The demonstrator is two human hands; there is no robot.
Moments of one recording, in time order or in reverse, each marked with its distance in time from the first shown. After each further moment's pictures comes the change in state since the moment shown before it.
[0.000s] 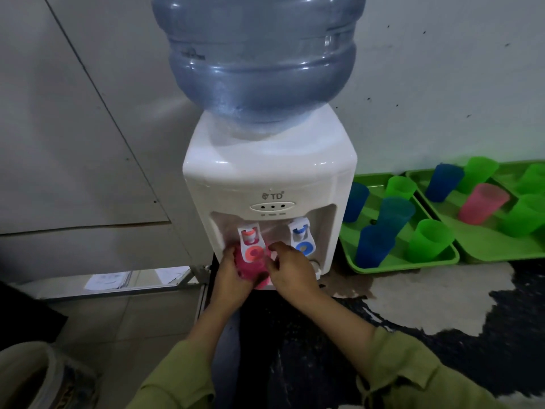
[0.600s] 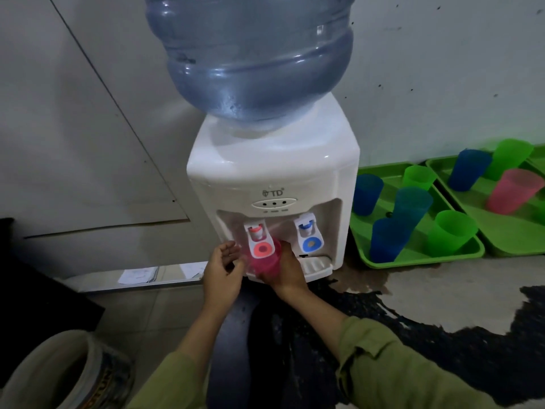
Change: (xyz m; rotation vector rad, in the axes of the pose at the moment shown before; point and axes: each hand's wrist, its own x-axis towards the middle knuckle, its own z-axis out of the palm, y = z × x) left_hand -0.011 0.021 -0.024 -0.059 0.218 -0.087; right_hand 0.015 0.005 0.055 0.387 -0.008 0.221
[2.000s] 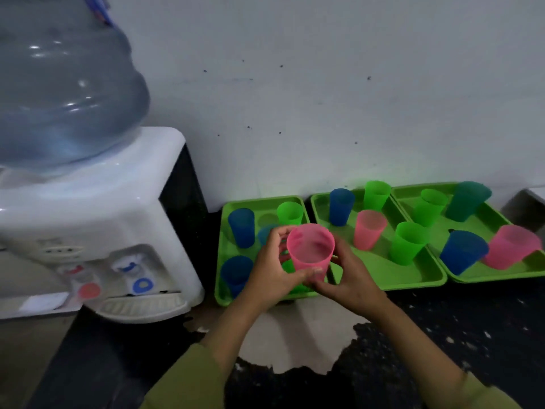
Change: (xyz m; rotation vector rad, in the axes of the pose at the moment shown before) left_hand -0.096 0.182 0.346 -0.172 -0.559 0.236; right_hand -0.004 0.132 -0.435 0.049 -0.012 -0.501
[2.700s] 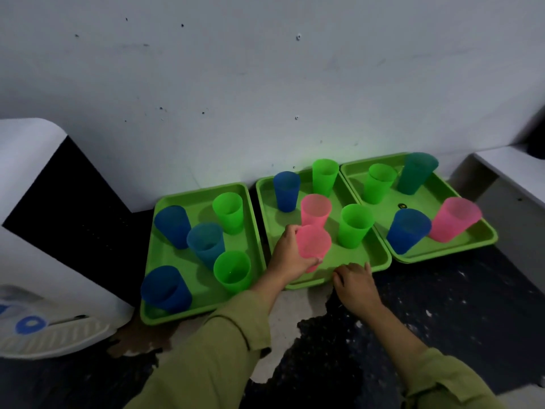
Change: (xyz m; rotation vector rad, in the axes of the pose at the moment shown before) left_hand 0.105 -0.085 0.168 0.374 -0.140 -0.210; right_hand -0.048 0.176 -0.090 -0.931 -0.158 0.601
